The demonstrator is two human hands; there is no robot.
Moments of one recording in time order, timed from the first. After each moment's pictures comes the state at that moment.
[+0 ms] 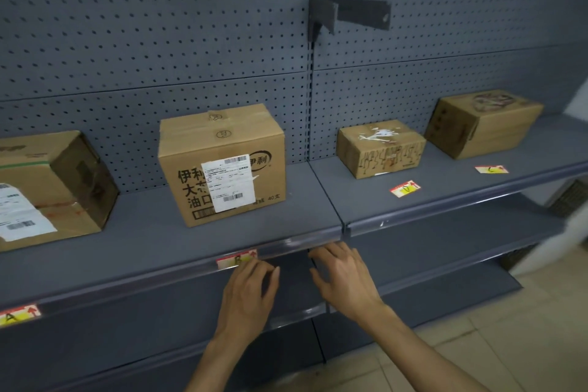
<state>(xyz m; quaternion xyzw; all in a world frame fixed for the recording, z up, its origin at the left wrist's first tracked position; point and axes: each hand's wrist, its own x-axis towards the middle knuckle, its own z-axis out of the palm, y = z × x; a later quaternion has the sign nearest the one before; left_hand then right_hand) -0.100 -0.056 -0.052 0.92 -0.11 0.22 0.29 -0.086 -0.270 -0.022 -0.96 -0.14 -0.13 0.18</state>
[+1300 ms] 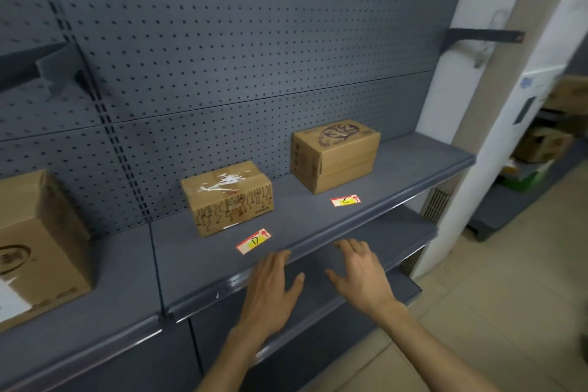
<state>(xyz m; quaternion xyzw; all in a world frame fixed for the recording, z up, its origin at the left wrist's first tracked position) 0.017 -0.449 -0.022 0.90 -0.24 0.05 0.36 -0.026 -0.657 0.005 -0.98 0.06 -0.13 0.16</state>
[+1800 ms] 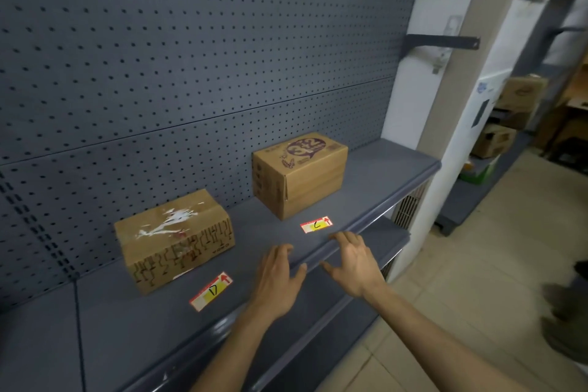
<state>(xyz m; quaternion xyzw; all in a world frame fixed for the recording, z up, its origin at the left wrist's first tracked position) 0.121 -0.558 -0.009 0.88 -0.27 -0.04 0.38 0.061 -0.746 0.008 -0.97 0.14 -0.11 0.18</state>
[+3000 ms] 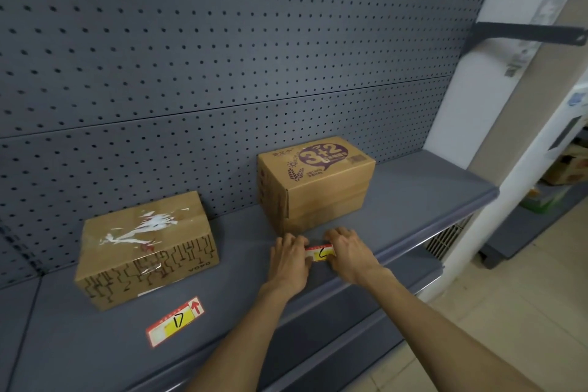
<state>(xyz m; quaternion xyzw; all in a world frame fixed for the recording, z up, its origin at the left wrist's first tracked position) 0.234 -0.673 -0.044 0.95 -0.20 0.00 0.24 0.201 -0.830 -0.011 -0.99 0.02 0.01 0.11</state>
